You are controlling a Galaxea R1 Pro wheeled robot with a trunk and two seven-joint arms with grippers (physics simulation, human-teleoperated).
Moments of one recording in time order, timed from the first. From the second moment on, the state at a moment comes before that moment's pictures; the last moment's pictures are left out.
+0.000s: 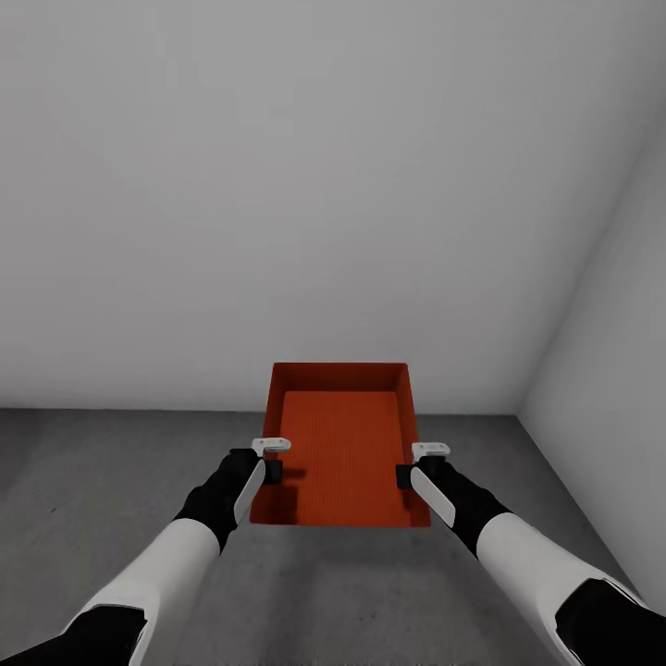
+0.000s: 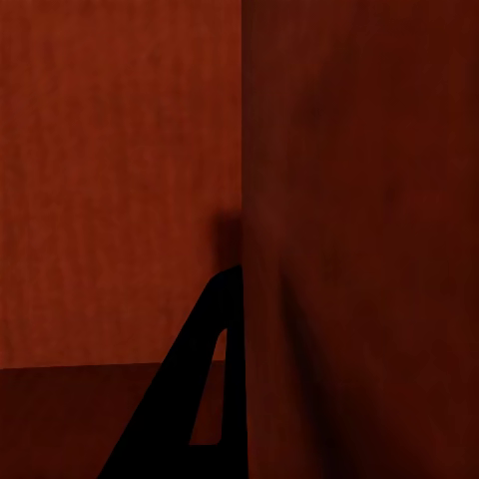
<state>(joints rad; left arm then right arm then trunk) -0.82 -0.15 -0.02 -0.60 0.07 0.65 0.21 -0.86 -0.03 0.61 -0.54 -0.72 0.51 -0.41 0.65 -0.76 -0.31</state>
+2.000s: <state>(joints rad) -0.82 -0.15 -0.02 -0.59 0.07 0.64 0.21 -0.86 -0.03 0.61 -0.54 -0.72 0.51 -0.41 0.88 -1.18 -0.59</state>
